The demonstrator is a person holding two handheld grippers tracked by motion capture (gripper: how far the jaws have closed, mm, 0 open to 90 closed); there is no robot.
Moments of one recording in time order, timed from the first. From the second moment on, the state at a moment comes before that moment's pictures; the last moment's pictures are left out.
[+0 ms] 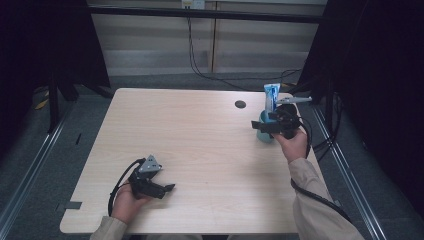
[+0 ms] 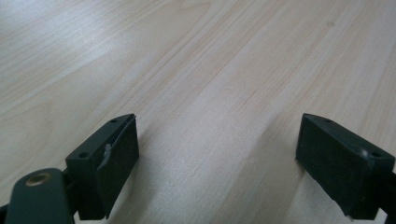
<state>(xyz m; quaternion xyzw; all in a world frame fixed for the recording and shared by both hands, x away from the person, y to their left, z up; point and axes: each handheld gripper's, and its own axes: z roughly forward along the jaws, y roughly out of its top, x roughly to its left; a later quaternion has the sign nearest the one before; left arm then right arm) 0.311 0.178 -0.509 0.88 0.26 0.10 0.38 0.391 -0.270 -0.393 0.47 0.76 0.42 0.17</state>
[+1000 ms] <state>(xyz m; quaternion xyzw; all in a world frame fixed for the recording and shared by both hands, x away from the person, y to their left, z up) 0.311 0.178 -0.509 0.88 0.26 0.10 0.38 0.362 -0.249 -0.416 0.43 0.79 0.42 0.15</state>
